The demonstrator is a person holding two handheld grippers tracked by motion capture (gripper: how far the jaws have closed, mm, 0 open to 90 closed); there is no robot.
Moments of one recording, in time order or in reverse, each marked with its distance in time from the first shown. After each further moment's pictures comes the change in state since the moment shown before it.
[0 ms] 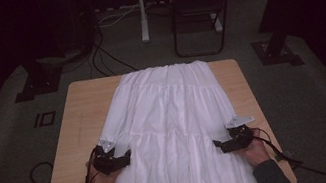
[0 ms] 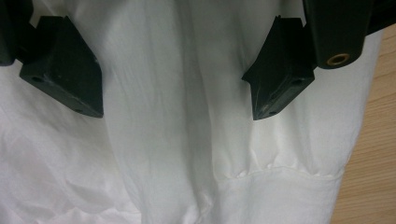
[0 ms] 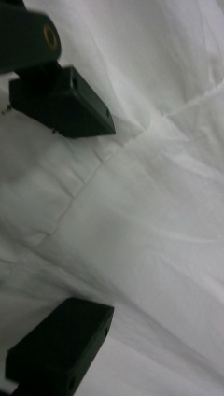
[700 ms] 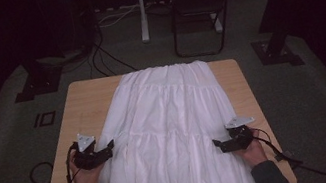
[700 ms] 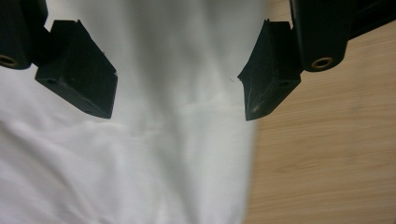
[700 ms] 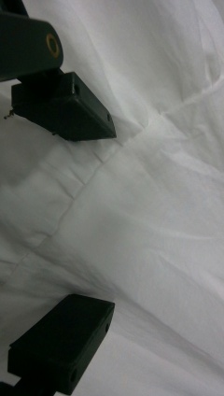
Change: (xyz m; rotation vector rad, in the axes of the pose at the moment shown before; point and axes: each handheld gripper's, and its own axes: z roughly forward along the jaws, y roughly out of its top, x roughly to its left) left arm 0.046 0.016 -0.044 -0.158 0.025 -0.089; right arm 0.002 0.000 0.000 -0.004 -0.016 0.019
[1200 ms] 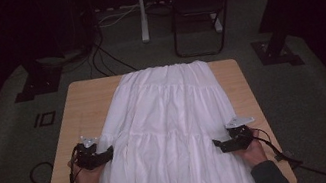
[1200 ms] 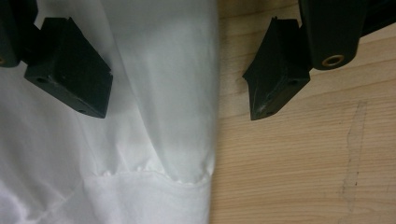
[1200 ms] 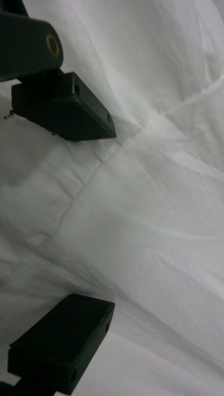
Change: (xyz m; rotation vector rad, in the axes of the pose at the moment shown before) left arm 0.009 -0.022 0.038 0.177 0.070 0.002; right arm 0.000 0.000 0.000 0.000 0.000 0.000
